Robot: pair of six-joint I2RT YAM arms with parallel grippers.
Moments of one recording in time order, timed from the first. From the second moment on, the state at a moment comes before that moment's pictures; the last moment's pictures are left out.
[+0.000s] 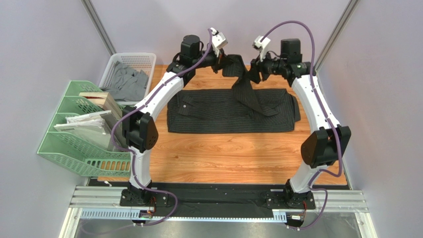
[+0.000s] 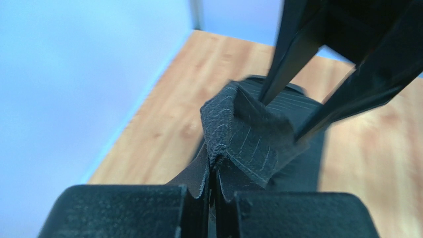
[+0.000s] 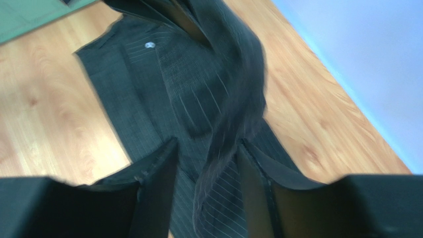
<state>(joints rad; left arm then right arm) -0.48 2.01 1.96 -0.11 0.73 0.16 0.18 1.71 1.77 -0.63 -0.72 -0.45</state>
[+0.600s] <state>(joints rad) -0.55 2.54 2.53 0.11 0.25 0.23 -0.08 1.72 1.53 -0.81 -0.73 -0.21</state>
